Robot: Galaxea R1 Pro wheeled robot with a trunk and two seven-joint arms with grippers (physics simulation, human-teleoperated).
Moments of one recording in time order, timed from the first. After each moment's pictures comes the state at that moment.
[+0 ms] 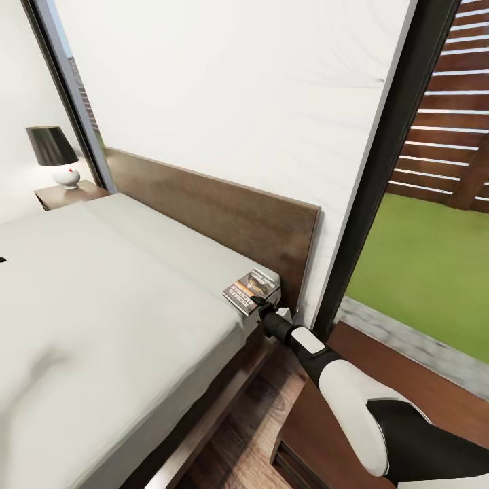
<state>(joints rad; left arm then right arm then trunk) -0.97 1.01 -0.08 -0.63 1.16 1.00 -0.59 -0.98 0.17 -0.04 -0.23 -1.10 0.30 0.28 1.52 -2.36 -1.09</state>
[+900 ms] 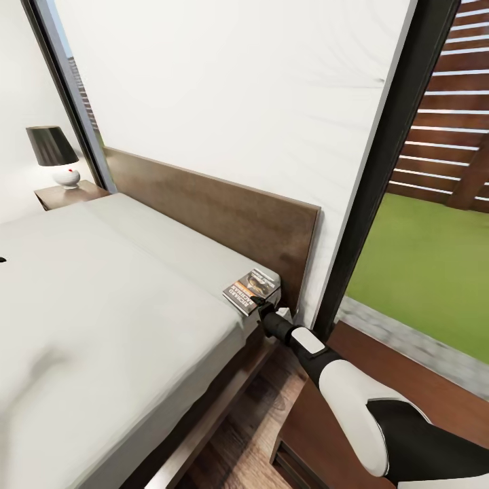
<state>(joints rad) -0.97 1.01 -0.08 -0.63 1.16 1.00 -0.59 -0.98 0.17 -0.04 -0.23 -1.10 0.30 0.28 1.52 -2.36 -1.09</state>
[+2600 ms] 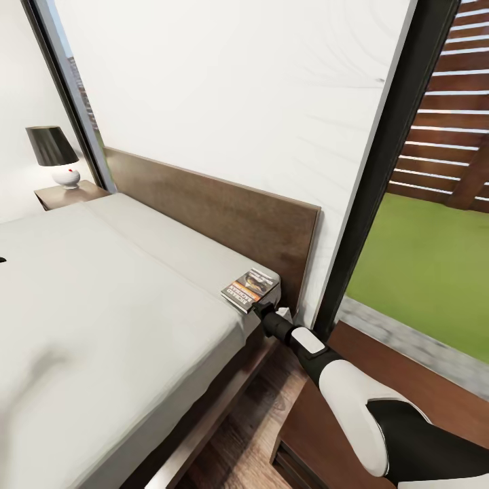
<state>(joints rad) -0.97 1.01 -0.08 -0.63 1.16 1.00 -0.59 -0.98 0.17 -0.04 -0.23 -1.10 0.30 0.28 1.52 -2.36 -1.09</state>
